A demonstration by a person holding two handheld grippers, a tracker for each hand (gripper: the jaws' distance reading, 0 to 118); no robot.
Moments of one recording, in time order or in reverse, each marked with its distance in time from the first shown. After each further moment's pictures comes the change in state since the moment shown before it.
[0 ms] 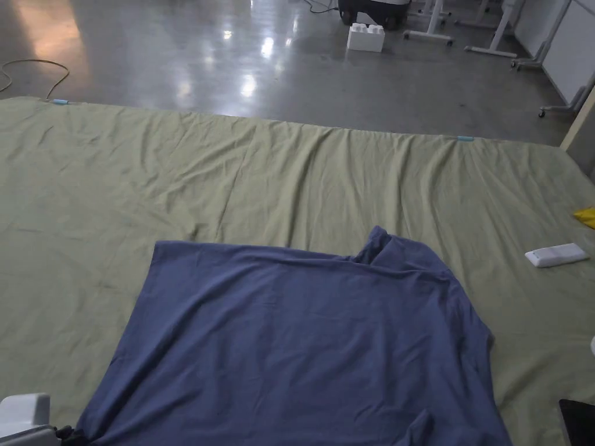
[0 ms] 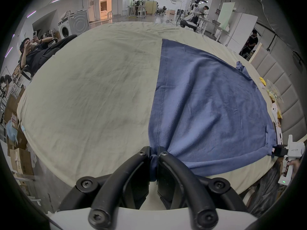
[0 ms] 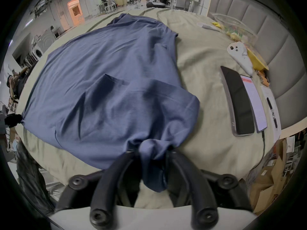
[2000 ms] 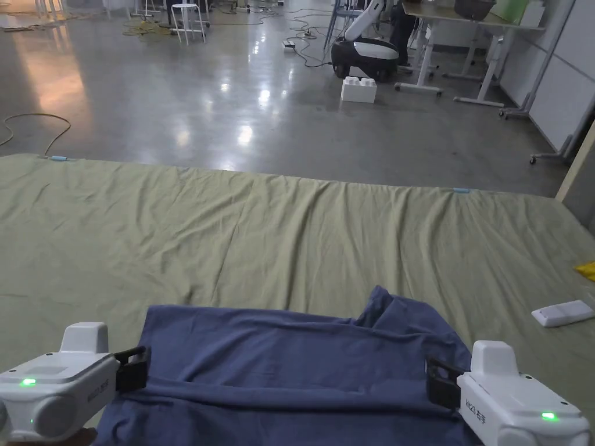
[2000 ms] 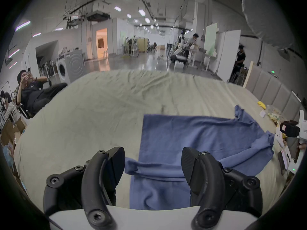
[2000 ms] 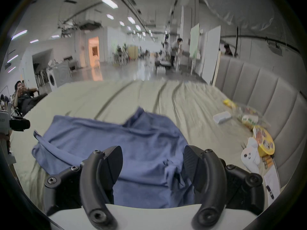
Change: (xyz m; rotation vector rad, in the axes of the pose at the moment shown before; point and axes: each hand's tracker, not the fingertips) left arm 0.070 0.149 -0.027 0.417 0.000 -0.108; right arm -0.050 0.185 0.023 0.660 -0.012 0.085
